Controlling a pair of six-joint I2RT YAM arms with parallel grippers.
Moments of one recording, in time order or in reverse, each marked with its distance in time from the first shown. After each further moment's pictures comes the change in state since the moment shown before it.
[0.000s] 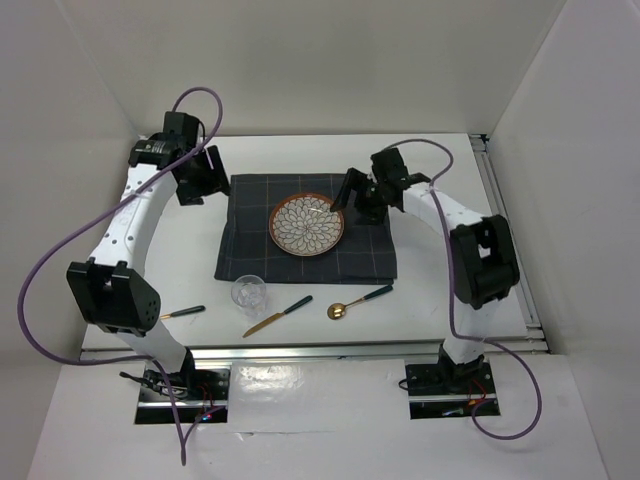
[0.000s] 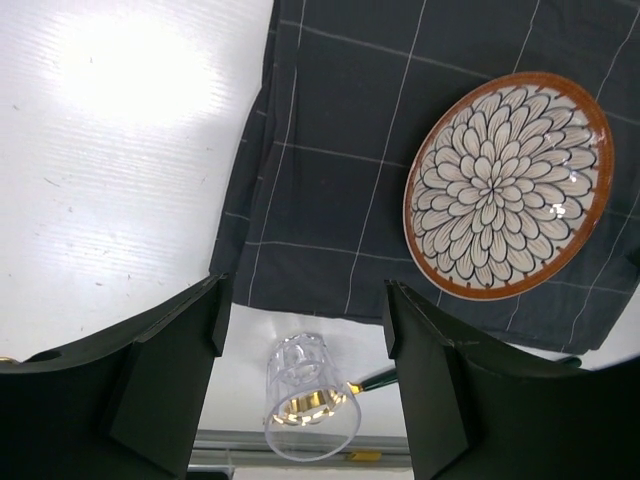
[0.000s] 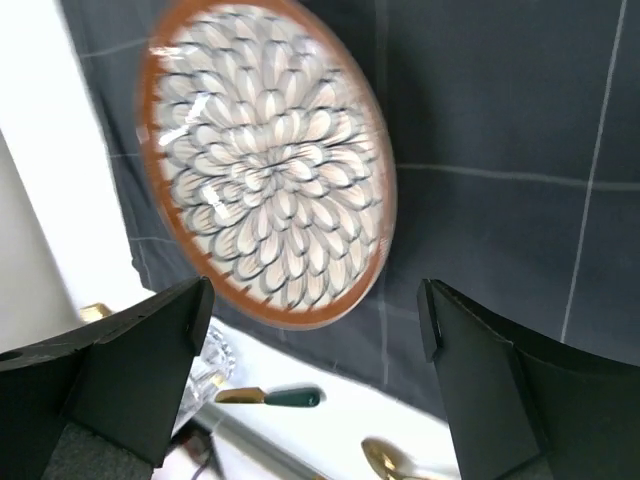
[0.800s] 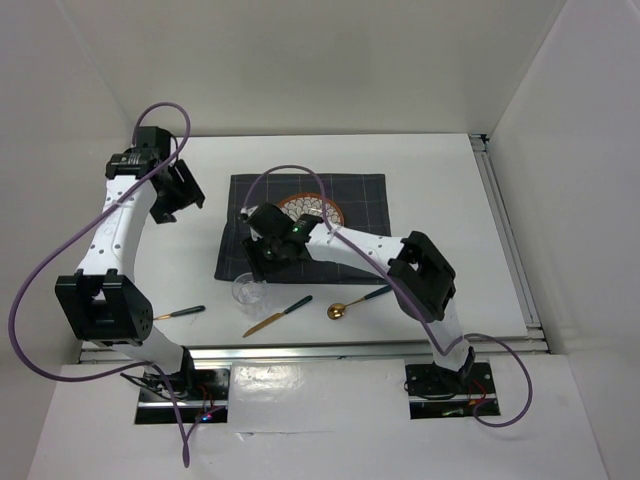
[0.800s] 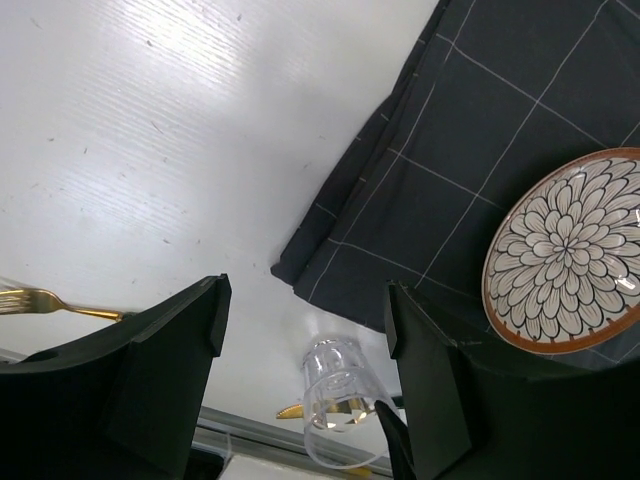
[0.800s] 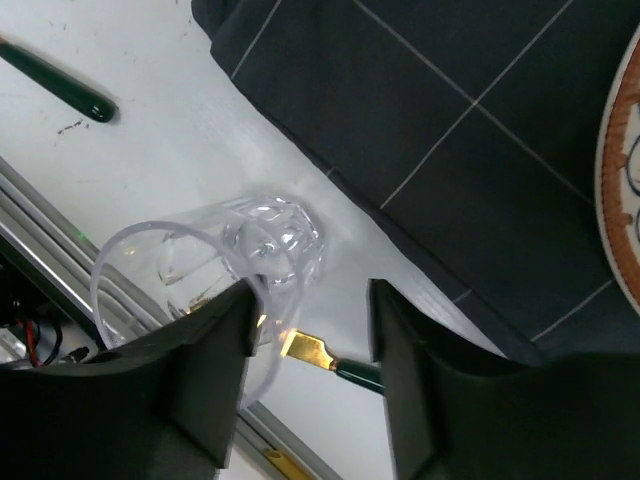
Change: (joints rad) left arm 0.147 -0.082 -0.133 -0.012 -0.086 -0.080; right arm 0.661 0.154 0.278 -0.147 0.278 -0.286
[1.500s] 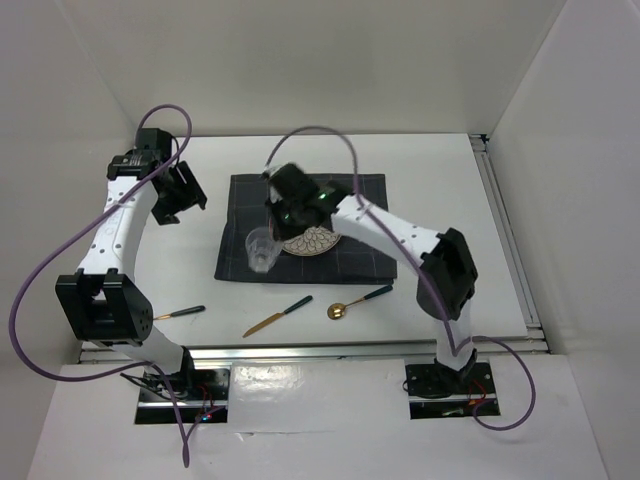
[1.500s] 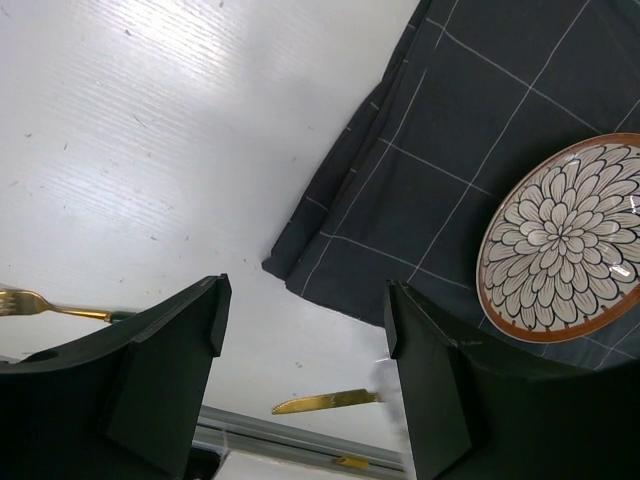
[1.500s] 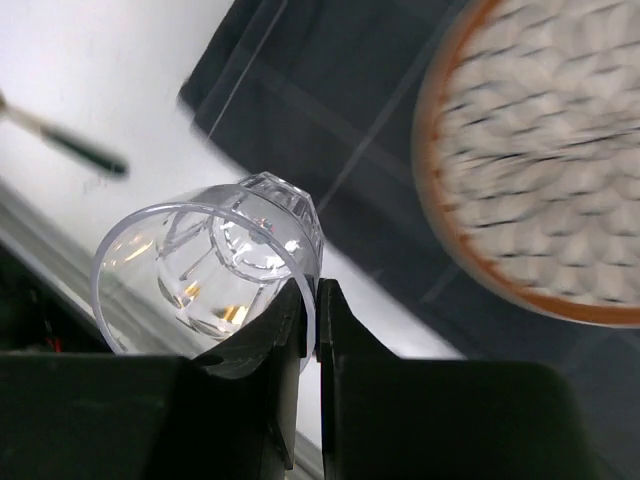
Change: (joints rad) left arm 0.000 0.000 -0.019 0.009 0.039 0.002; right arm -0.079 -0.079 0.106 -0.129 0.048 -0.032
